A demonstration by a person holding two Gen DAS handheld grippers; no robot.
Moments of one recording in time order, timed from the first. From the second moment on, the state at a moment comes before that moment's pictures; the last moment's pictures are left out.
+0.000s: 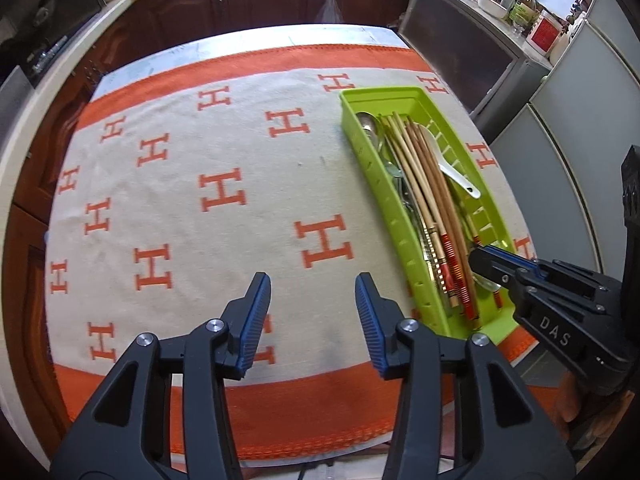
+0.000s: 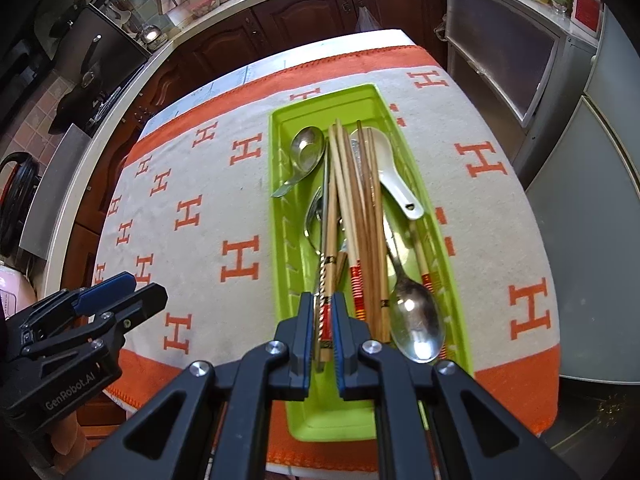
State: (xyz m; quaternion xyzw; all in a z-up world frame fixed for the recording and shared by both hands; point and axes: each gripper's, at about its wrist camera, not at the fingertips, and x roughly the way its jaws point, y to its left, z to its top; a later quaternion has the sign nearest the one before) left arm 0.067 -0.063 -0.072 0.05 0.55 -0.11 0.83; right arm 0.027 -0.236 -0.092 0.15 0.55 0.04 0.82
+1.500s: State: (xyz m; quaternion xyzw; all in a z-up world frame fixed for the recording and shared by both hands) left arm 0.017 0.042 0.001 0.01 0.43 0.02 0.90; right arm 0.003 -0.118 -0.011 0.08 0.46 0.08 0.88
